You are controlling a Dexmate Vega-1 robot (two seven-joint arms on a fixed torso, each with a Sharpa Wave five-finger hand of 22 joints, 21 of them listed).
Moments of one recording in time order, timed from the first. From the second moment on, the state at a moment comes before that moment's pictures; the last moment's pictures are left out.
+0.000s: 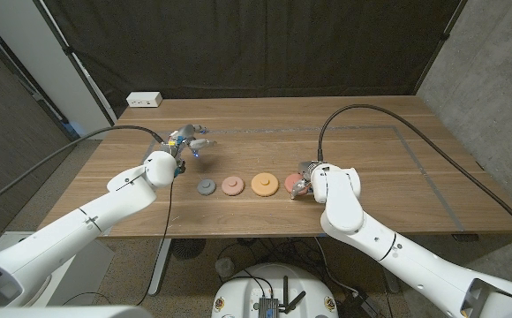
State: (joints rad) left arm 0.89 0.88 0.51 -1.87 0.08 0.45 0.27; left_hand 0.77 0.00 0.34 -0.16 0.24 0.42 0.01 0.21 0.21 0.43 -0.09 0.23 0.39 1.02 -0.17 1.30 0.57 0.91 -0.12 1.14 0.30; right arm -0.85 -0.51 -0.86 -2.07 -1.34 -0.89 0.98; right_hand 0.94 0.00 0.18 -0.14 0.26 0.18 0.04 0.22 0.22 0.23 0.00 0.22 0.52 0.84 -0.10 1.24 0.87 0.89 -0.12 1.26 0.22
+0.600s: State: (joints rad) left arm 0.90 0.89 0.50 -1.87 0.07 0.45 0.27; left_hand 0.77 0.00 0.34 -0.16 0.24 0.43 0.01 0.21 0.21 0.43 -0.09 0.23 0.39 1.02 -0.17 1.30 0.57 0.91 -0.12 1.15 0.30; right arm -0.89 -0.51 -0.85 -2.08 -1.33 -0.87 0.90; right_hand 0.98 0.04 0.21 -0.16 0.28 0.31 0.00 0.26 0.22 0.35 0.00 0.27 0.55 1.00 -0.15 1.38 1.03 0.98 -0.14 1.38 0.23
